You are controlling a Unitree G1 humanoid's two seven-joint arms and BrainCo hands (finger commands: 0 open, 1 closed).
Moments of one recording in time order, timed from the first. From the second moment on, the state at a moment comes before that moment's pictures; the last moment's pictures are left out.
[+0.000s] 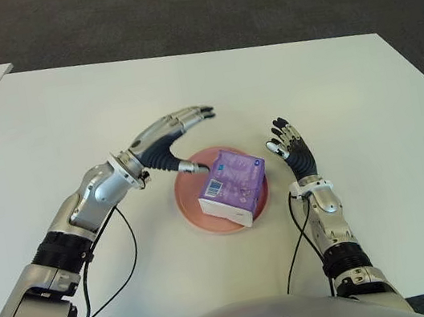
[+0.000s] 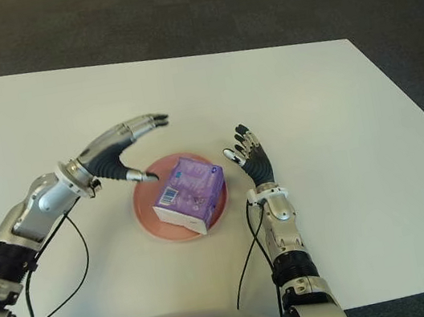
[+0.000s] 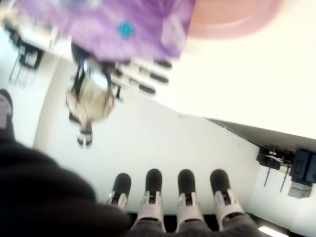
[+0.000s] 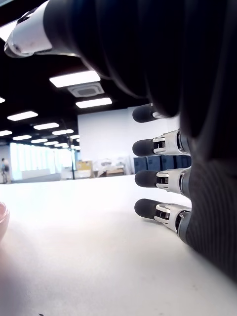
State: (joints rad) left arm -0.36 0.59 -0.30 0.26 0.28 -0.68 -0.17; right arm -0.11 -0.04 -0.09 0.49 0.12 -0.36 0.15
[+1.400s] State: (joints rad) left arm -0.35 0.21 0.07 0.85 0.00 -0.61 0.03; right arm -0.08 -0.02 -0.08 0.45 0.11 -0.35 0.16
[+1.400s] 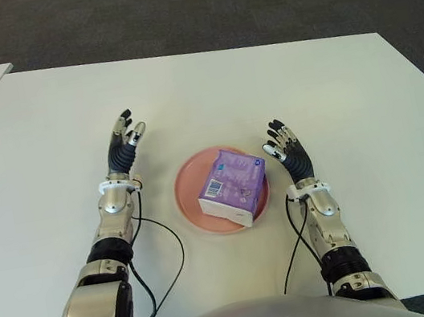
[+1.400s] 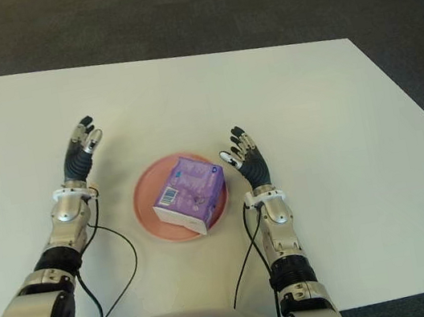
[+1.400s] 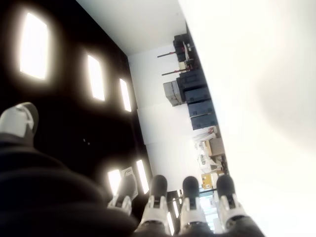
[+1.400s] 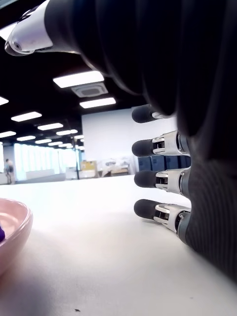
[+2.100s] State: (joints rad) left arm -0.22 0.20 0.04 0.81 0.13 -0.59 0.12; right arm -0.07 -0.02 -0.07 0.44 0.11 -0.34 0.15
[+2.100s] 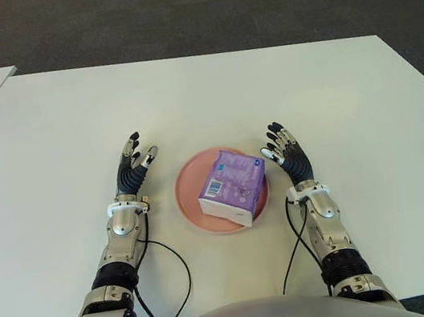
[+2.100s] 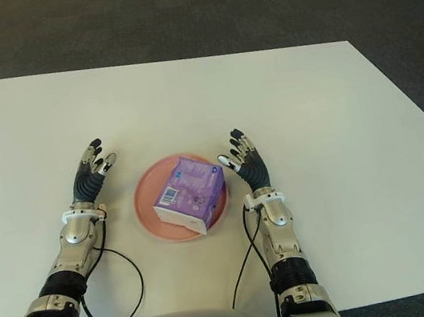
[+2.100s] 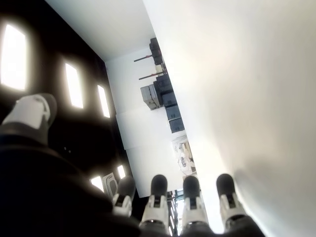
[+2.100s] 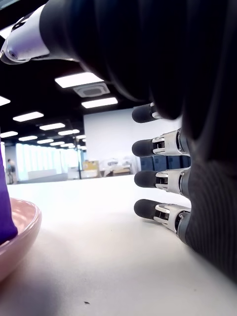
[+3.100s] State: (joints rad) left arm -0.27 0.16 0.09 0.91 0.01 -0.67 0.05; right arm -0.06 -0.02 -0.06 0.43 0.11 -0.33 0.16
